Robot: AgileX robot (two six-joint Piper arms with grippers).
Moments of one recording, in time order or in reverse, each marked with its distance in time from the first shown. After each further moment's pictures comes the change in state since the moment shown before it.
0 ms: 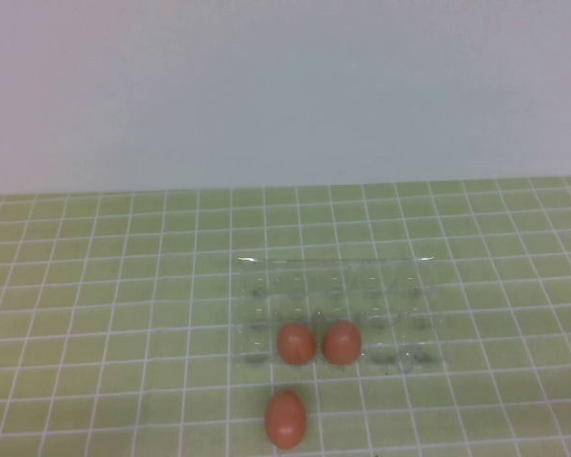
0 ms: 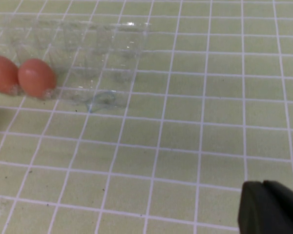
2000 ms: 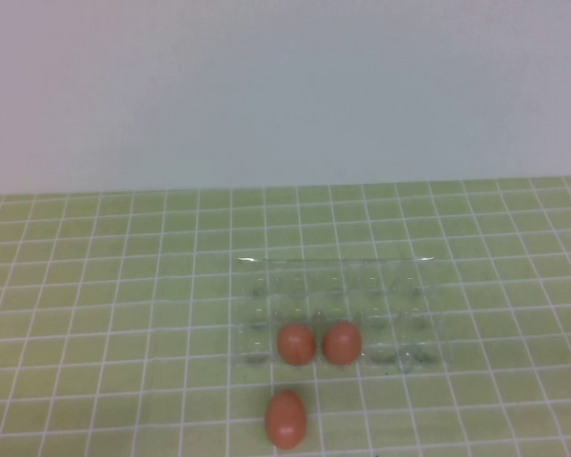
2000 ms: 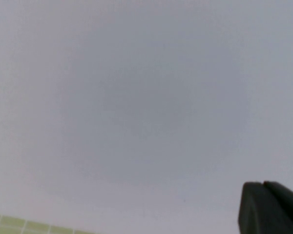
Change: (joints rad) right arm 0.000 -0.391 0.113 -0.625 -0.566 0.305; left arm 0.000 0.000 0.000 0.000 0.000 -0.002
